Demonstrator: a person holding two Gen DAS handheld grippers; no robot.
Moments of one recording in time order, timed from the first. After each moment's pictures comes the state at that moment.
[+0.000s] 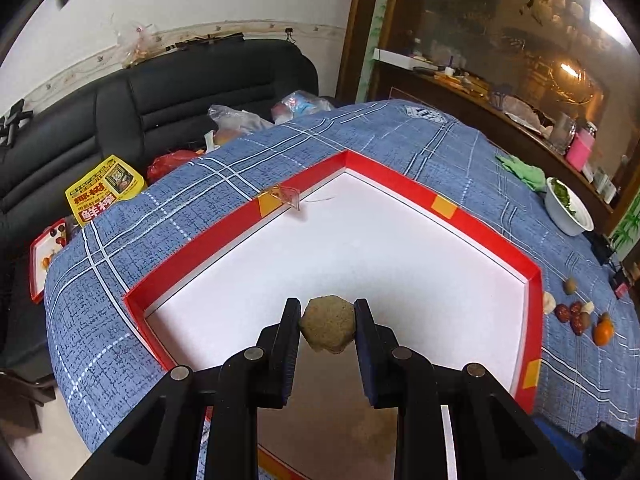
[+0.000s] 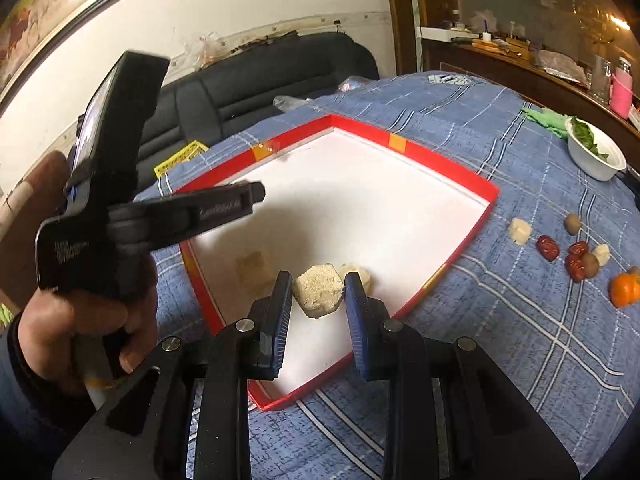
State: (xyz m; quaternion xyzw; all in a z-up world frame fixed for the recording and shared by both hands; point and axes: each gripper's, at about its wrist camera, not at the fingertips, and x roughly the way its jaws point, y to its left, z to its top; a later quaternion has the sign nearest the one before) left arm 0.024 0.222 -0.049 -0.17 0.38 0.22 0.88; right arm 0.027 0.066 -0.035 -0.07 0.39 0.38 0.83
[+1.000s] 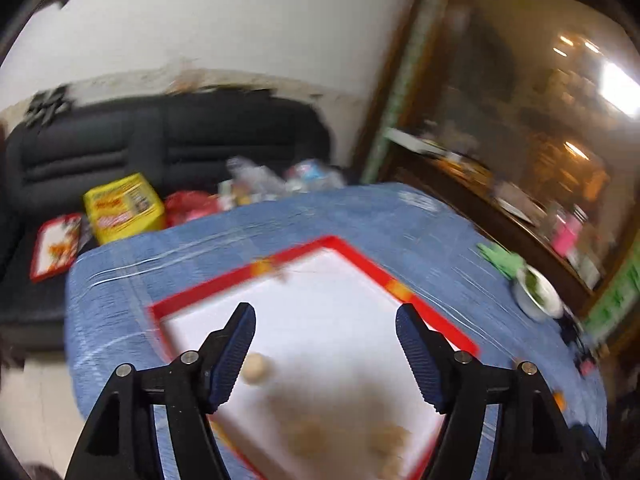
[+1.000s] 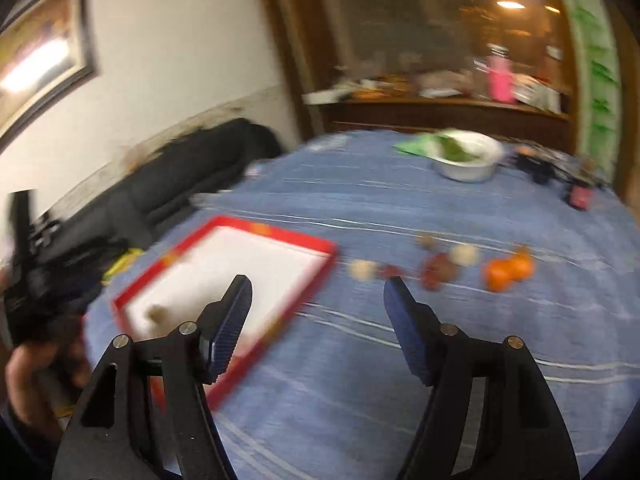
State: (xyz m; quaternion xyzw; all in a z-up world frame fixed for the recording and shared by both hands) left arm -0.008 0.169 0.012 -0.20 0.25 0.23 0.92; right arm 0.046 -0.073 0.002 0.06 0.31 0.23 0.92
